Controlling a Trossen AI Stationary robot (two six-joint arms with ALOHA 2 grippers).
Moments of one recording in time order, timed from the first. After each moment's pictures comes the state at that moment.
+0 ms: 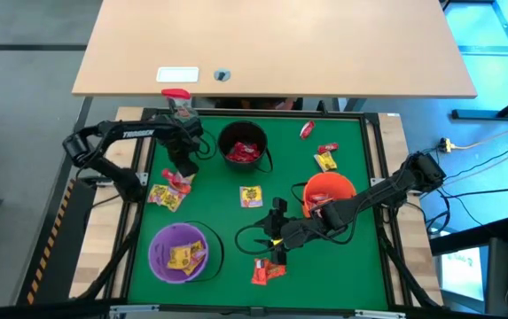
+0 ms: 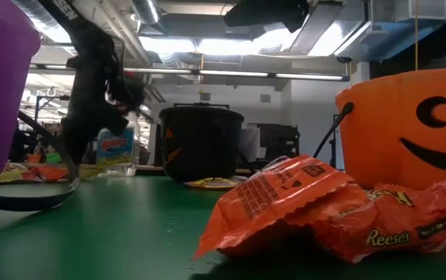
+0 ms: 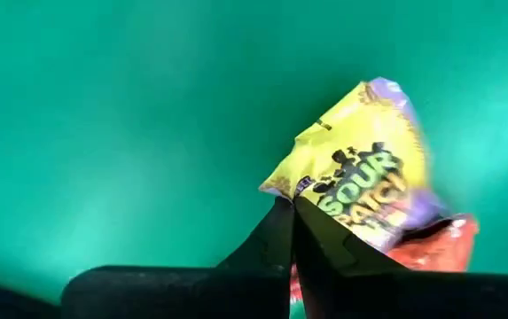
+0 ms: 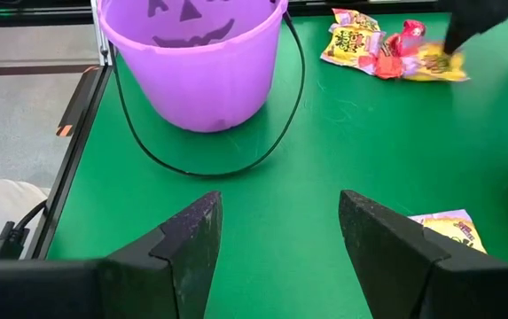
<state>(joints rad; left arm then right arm) 0.70 1.47 0.79 -0.95 0.08 0.04 0.46 1.71 1.27 -0.20 0.35 0.32</state>
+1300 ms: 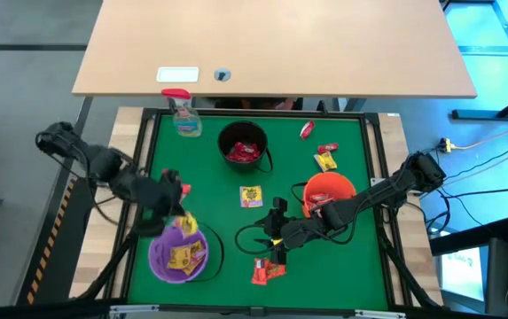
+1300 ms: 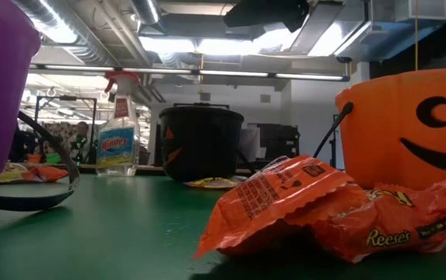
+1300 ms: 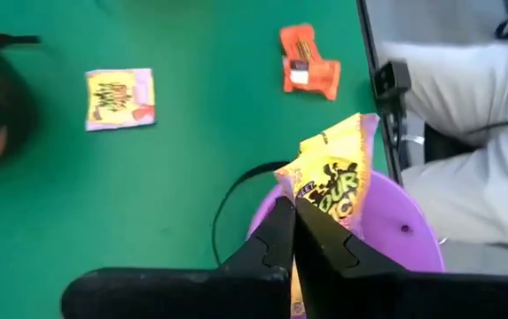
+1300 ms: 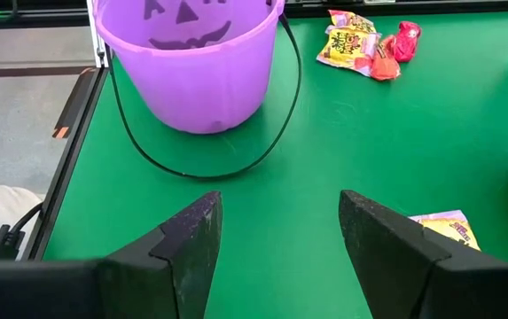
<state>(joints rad) -0.49 1.09 1.26 -1.06 -0.11 -0.48 0.46 1.71 1.27 -0.20 0.36 0.32</state>
